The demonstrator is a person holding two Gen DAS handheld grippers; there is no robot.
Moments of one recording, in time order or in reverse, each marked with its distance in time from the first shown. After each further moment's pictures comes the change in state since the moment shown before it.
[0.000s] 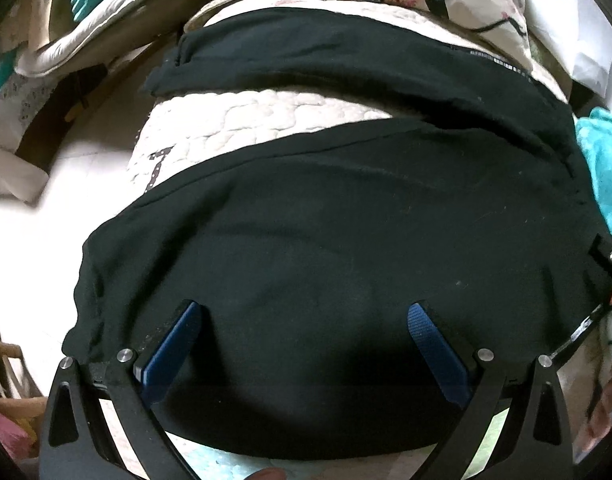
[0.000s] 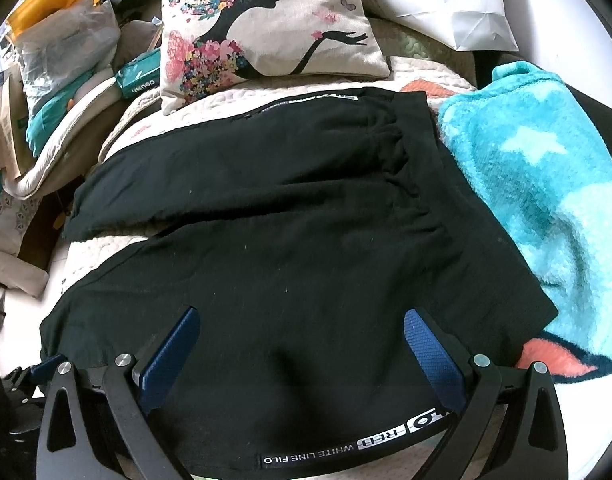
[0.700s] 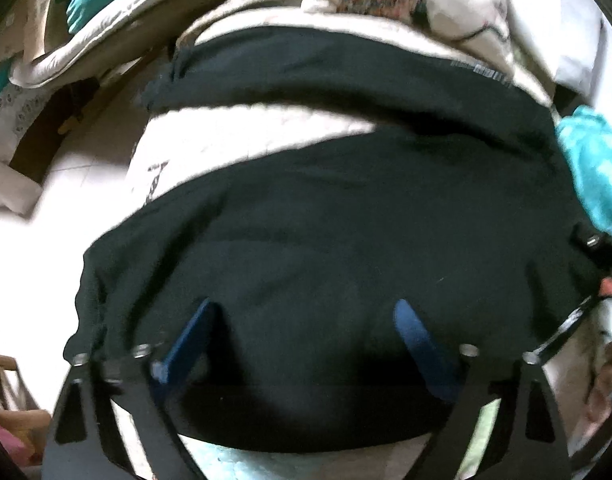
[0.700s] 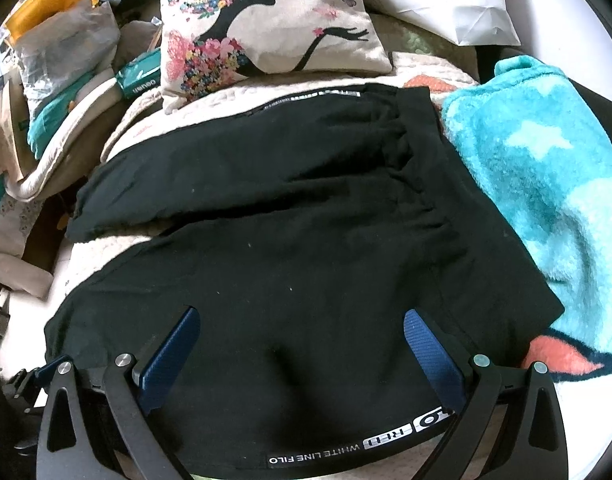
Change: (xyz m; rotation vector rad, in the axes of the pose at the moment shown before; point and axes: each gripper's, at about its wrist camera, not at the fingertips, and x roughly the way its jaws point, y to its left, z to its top) left arm -0.024 0.000 -0.003 0.004 -0.067 -0.064; right arm 0.000 0.000 0.005 0.014 0.004 0.021
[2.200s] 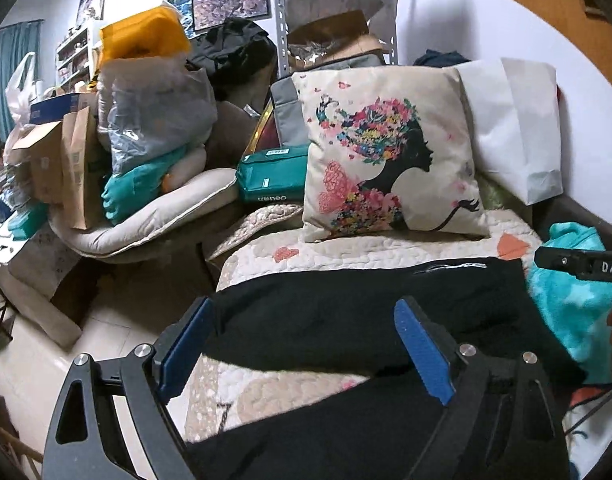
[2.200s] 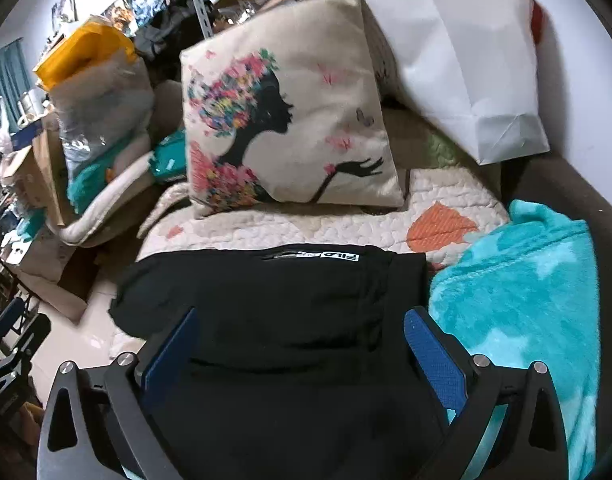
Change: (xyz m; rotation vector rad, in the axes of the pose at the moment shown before) left arm -0.123 -0.033 0.104 0.144 -0.533 0.113; right arm -0.046 -0.036 0.136 -0.080 -0.134 0.149
